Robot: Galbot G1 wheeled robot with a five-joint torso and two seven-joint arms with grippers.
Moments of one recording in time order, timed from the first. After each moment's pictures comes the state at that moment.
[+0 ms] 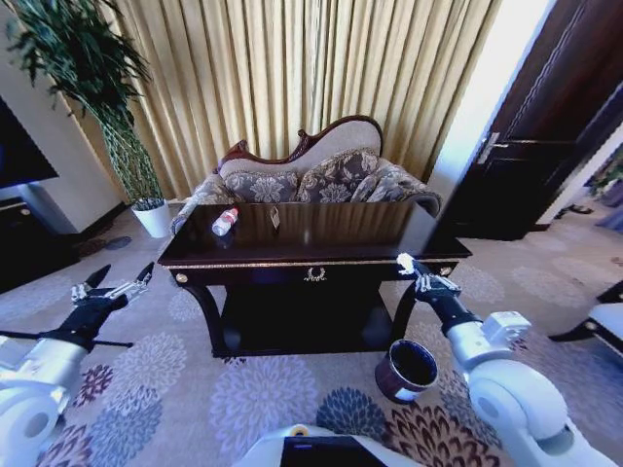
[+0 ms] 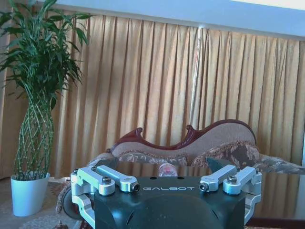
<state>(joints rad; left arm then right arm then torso) 1.72 -1.14 -1.26 -2.37 -0.87 0.34 0.15 -1.66 1.03 0.76 2.46 0.63 -0.32 0.25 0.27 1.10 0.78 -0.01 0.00</state>
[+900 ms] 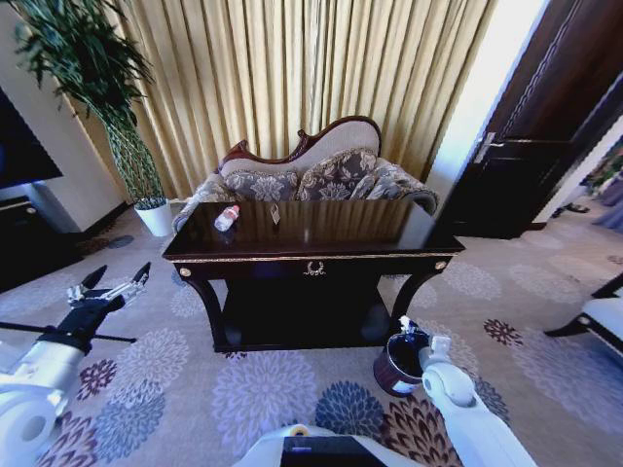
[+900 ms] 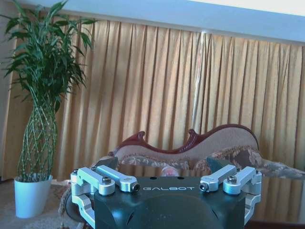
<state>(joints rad) 1.73 -1.17 -1.27 -2.37 -0.87 0.32 0.16 -1.35 1.12 0.56 1.55 0.45 -0.26 0.26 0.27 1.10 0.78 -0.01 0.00</state>
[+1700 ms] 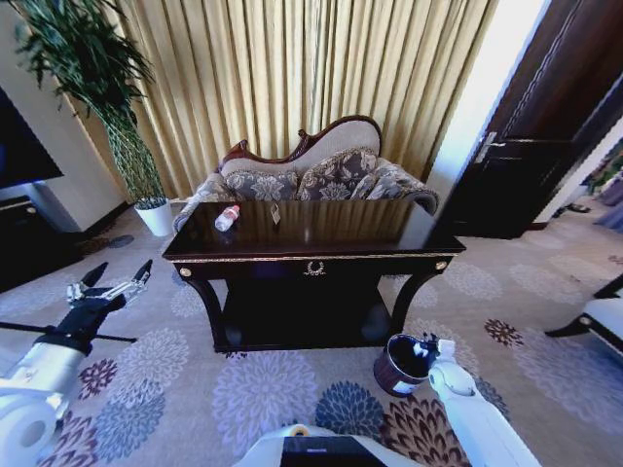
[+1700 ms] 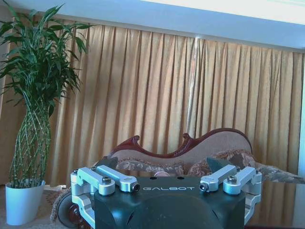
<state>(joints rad) 1.73 -1.19 -1.27 -2.41 -0.86 0.32 0.17 -1.26 1.10 0.56 1.31 0.40 -0.21 0.25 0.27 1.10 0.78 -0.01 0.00</state>
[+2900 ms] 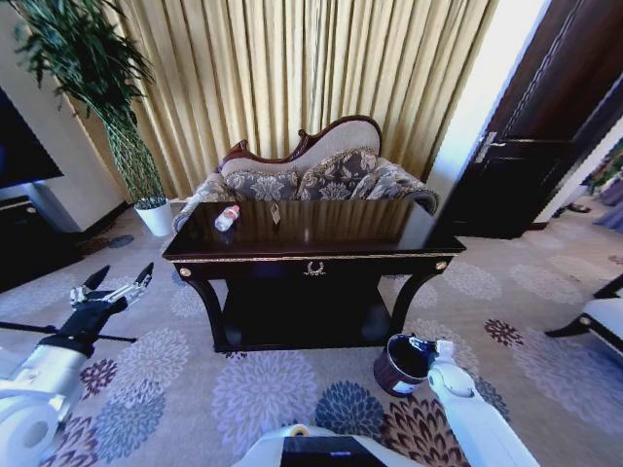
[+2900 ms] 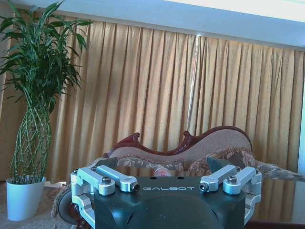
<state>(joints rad) 1.74 -1.20 -1.27 -2.40 -0.86 0.31 0.18 -1.27 1.10 0.56 1.32 0.40 -0.22 0.25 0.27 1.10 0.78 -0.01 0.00</state>
